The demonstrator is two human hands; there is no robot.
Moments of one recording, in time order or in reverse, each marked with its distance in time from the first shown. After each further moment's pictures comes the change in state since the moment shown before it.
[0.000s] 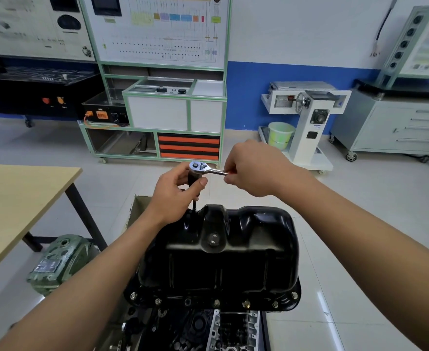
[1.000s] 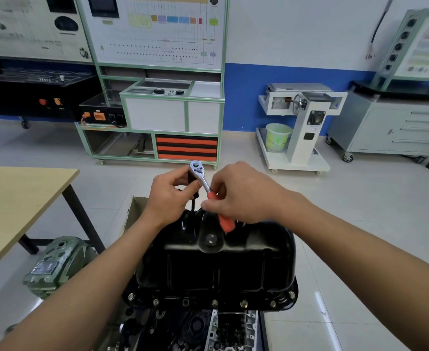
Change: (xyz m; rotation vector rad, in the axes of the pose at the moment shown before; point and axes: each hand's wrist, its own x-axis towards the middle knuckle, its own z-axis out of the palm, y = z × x) left_hand 0.000 -0.002 0.002 0.048 0.066 -0.011; right_hand -0.033 -0.020 0.011 0.261 -0.042 -0.072
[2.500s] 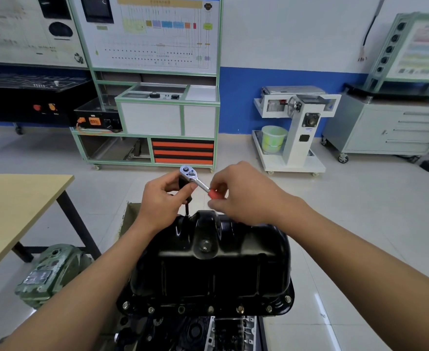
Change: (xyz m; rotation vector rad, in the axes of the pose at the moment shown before) left_hand 0.000 0.000 -0.002 0.003 0.030 0.020; right_hand -0.003 0.010 -0.005 0.049 0.055 0.015
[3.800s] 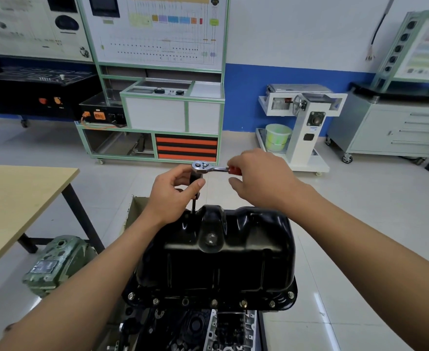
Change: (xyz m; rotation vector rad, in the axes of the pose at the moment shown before) left_hand 0.000 -0.002 -0.001 -0.023 -0.062 -0.032; right_hand 0.015 0.022 0.001 -0.347 0.123 0.017
